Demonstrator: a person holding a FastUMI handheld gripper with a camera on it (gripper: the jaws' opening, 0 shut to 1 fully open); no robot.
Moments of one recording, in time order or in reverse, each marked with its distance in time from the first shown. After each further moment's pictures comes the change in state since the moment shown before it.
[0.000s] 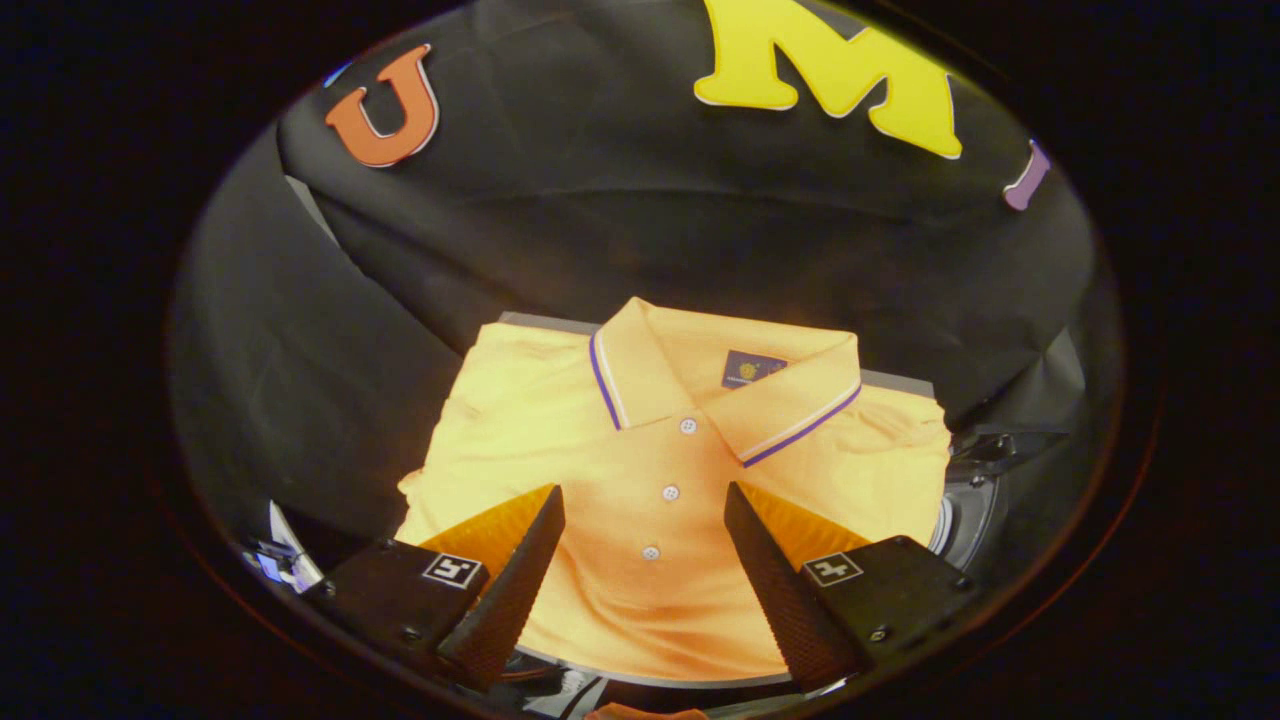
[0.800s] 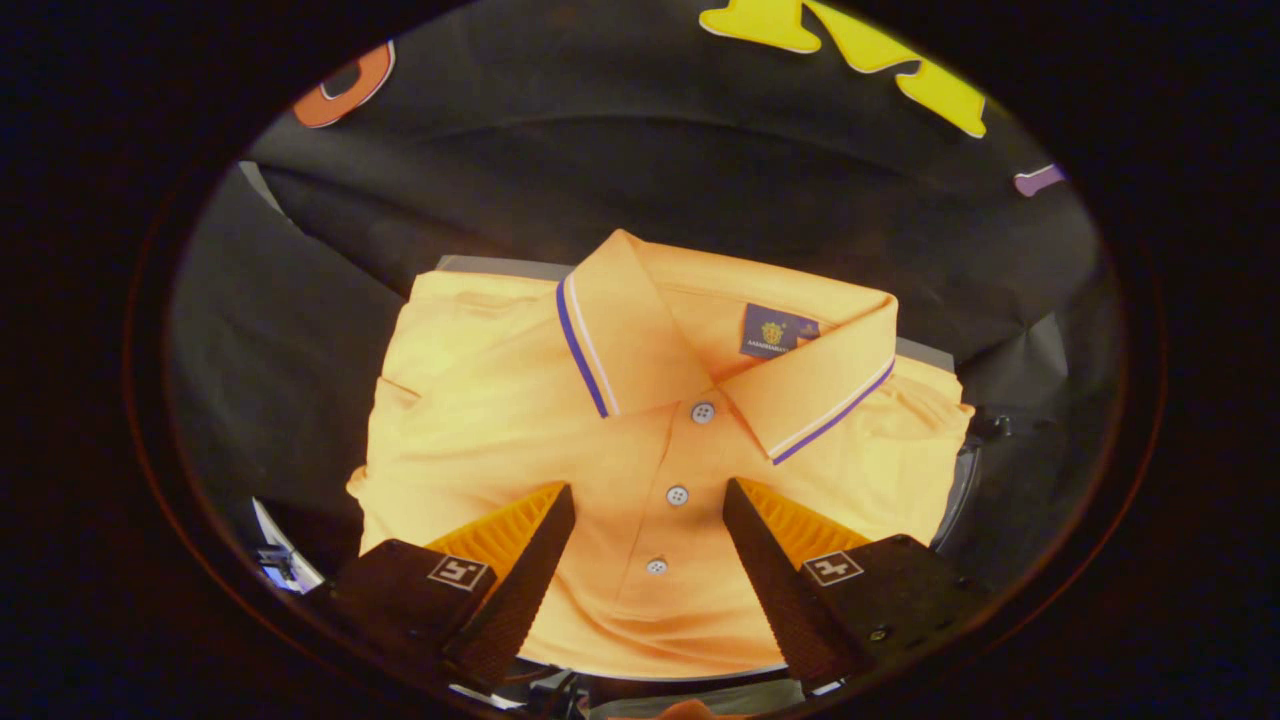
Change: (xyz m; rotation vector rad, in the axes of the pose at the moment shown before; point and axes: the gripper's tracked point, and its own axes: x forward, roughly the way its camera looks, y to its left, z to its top) arm 0.032 0.003 -0.014 -0.003 0.192 -0.111
